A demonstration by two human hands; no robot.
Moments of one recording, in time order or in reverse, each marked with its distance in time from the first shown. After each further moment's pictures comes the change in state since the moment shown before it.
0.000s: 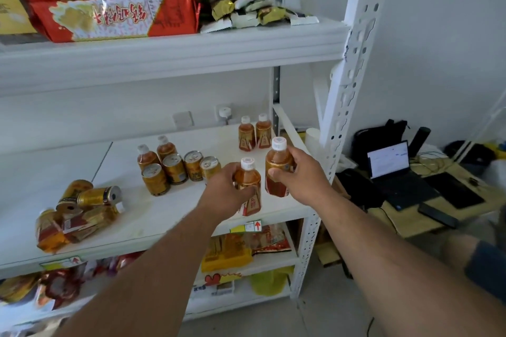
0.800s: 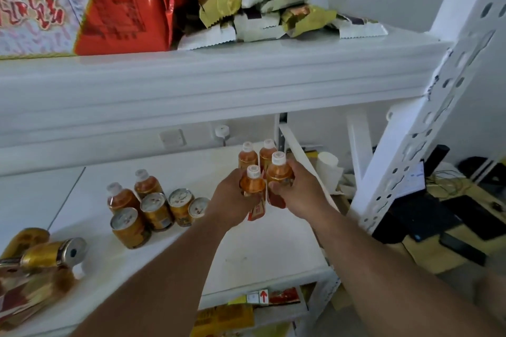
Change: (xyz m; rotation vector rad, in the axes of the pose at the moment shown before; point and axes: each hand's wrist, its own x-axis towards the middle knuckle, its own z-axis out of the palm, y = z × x) left_hand 0.158 -0.022 0.019 0.017 -0.010 -0.060; right_hand 0.157 0.022 0.039 -0.143 0.002 0.037
